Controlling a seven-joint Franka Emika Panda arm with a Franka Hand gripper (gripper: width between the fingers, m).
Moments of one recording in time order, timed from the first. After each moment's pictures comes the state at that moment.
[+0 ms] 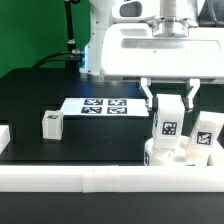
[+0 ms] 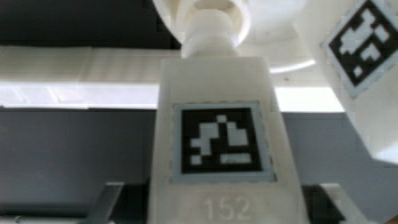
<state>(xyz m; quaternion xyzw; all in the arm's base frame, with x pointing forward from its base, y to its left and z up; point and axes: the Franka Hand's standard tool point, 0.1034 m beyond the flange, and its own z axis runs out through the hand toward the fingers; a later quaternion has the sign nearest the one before) 0.628 0.063 0.101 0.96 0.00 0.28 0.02</state>
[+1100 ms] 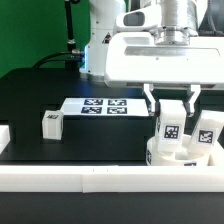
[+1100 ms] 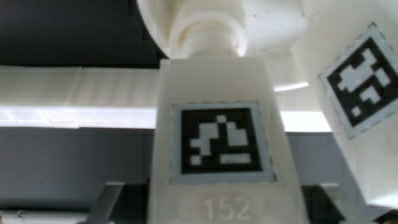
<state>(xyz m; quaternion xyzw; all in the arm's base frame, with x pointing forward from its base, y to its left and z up) 0.617 0.069 0.090 0.95 0.00 0.31 0.02</state>
